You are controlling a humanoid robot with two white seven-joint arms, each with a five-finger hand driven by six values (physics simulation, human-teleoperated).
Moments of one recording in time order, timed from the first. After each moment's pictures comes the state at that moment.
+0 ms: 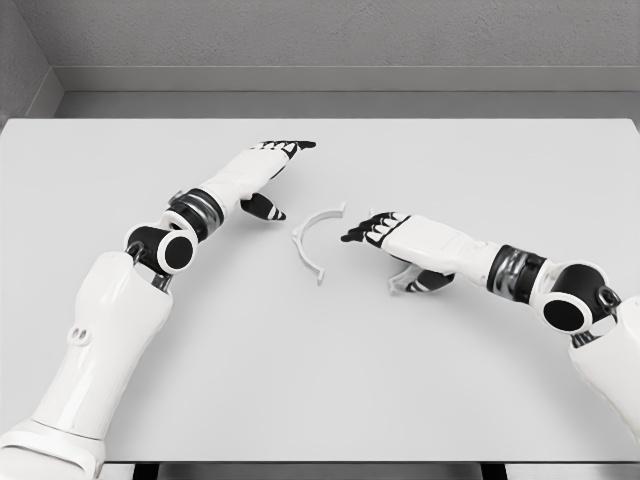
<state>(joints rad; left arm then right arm) -0.50 0.12 -0.33 -1.28 -0.79 -0.13 -0.38 -0.31 -0.51 0.42 -1.62 0.56 -0.40 0.55</state>
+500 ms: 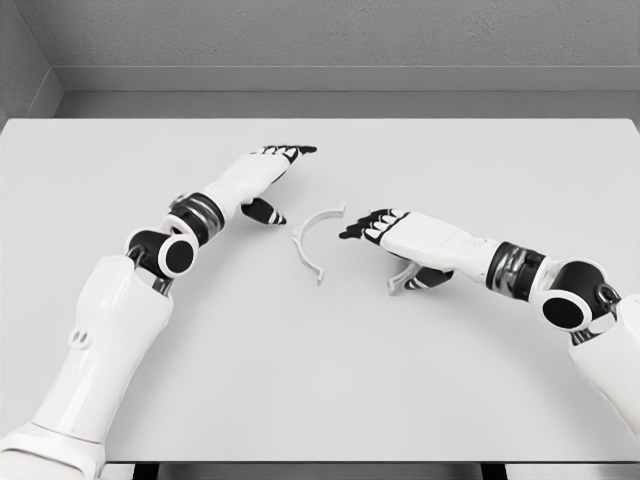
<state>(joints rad) -0.49 0.12 -0.33 -1.28 -0.79 -0.13 -0.38 -0.33 -0.50 0.42 -1.63 0.56 -0.40 0.55</state>
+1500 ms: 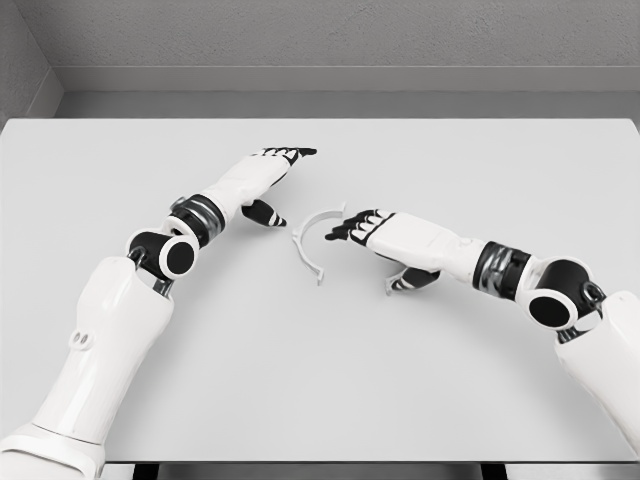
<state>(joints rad) -0.48 0.12 -0.34 -1.28 -0.79 -0.13 -0.38 -0.34 -0.48 0.45 -1.63 0.57 -0.40 0.55</state>
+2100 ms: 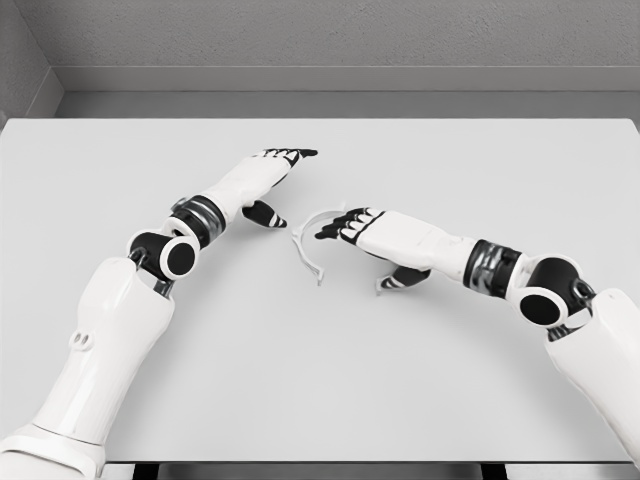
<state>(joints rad) -0.48 0.12 -0.34 -1.28 -0.79 -0.13 -0.38 -0.35 -0.46 0.46 -1.62 0.57 -0.39 0.55</state>
